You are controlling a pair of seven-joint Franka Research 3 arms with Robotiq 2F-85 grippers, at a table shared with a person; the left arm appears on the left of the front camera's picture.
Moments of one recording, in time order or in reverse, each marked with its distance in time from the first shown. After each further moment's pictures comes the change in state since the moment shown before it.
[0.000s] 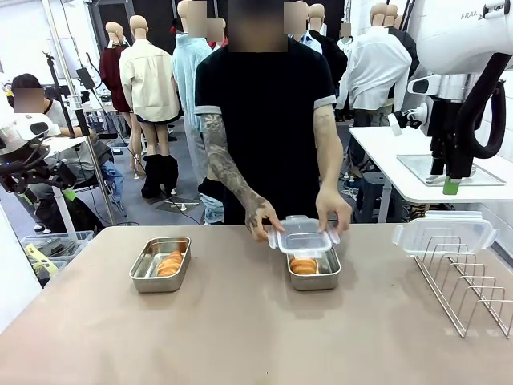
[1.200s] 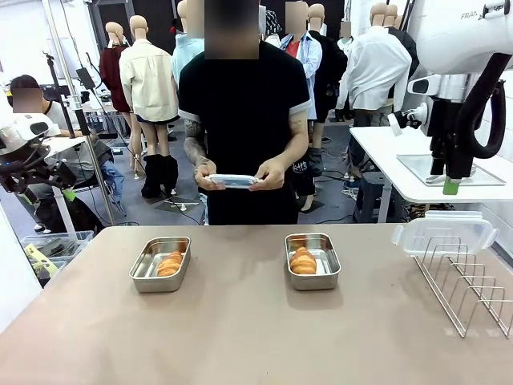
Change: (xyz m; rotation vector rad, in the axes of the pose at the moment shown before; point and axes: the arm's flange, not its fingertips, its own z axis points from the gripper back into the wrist) left arm 0.000 0.000 0.000 0.000 0.000 0.000; right arm 0.000 0.000 0.000 0.000 0.000 0.000
